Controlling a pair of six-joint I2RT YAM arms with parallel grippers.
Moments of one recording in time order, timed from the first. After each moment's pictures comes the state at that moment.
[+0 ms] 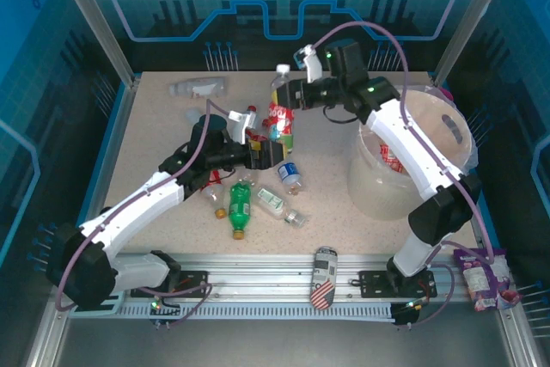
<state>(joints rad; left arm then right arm) -0.51 1.22 0.92 -0.12 0.49 -0.59 0.46 1.68 1.84 -0.72 -0.54 0.30</state>
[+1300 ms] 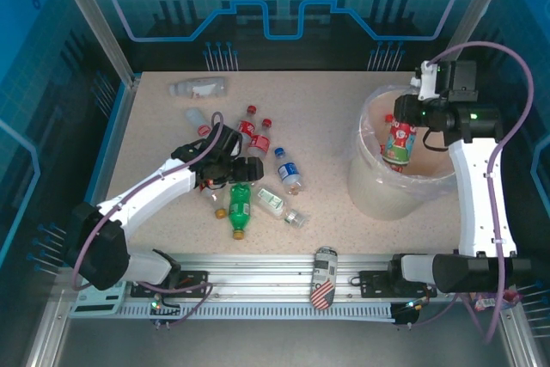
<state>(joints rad) -0.50 1.37 1.00 -0.67 0.10 -0.62 -0.03 1.30 1.63 -1.12 -0.04 0.05</state>
